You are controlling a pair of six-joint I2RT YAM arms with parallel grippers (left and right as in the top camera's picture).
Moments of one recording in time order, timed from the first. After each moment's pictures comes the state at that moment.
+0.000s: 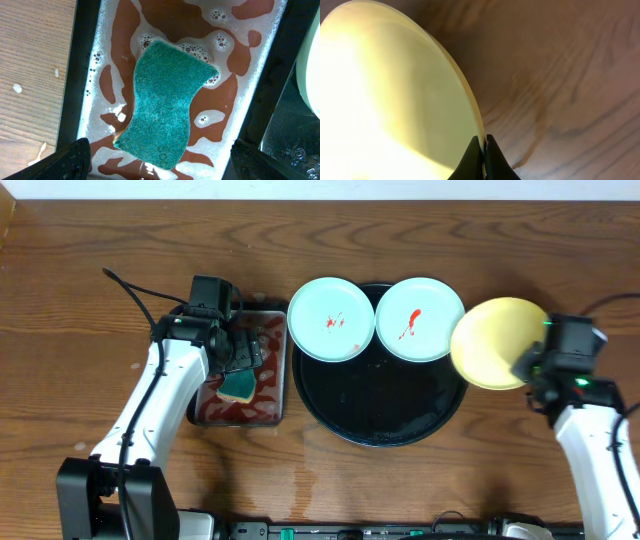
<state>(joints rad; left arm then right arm) -0.11 1.55 1.10 -0.86 -0.03 -0.34 -0.18 1.25 0.85 -0.64 0.24 0.54</state>
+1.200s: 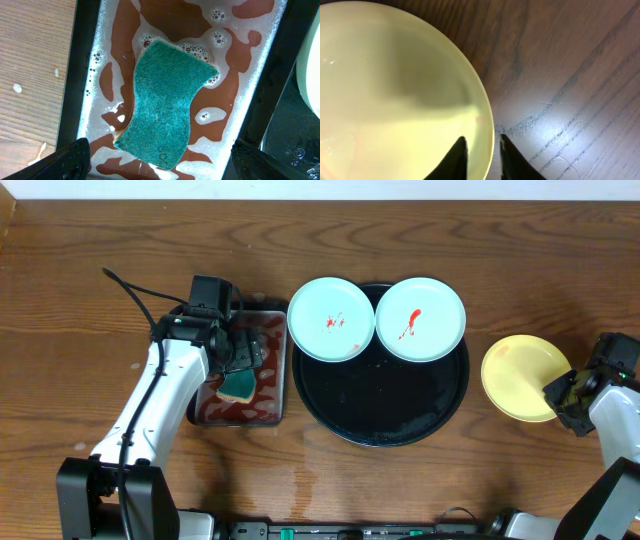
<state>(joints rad) -0.11 1.55 1.10 -0.86 -0.03 -0.34 -0.47 1.49 0.83 -0.64 0.13 0.56</state>
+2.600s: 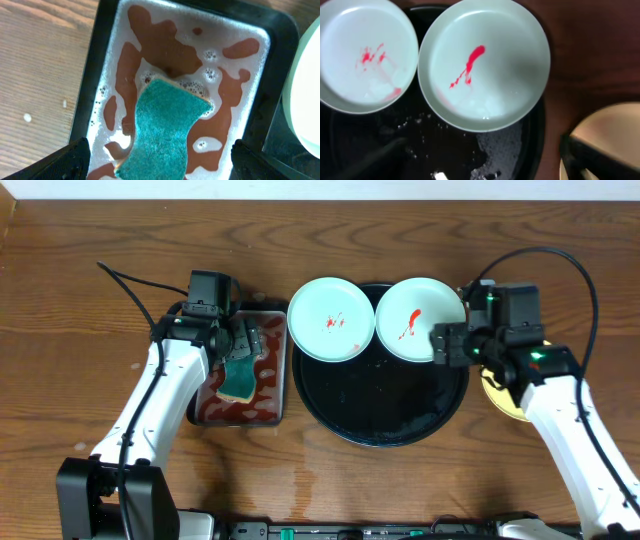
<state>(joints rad) -0.11 1.55 1.10 -0.75 -0.08 -0.34 0.16 1.37 1.00 -0.58 -0.11 0.10</state>
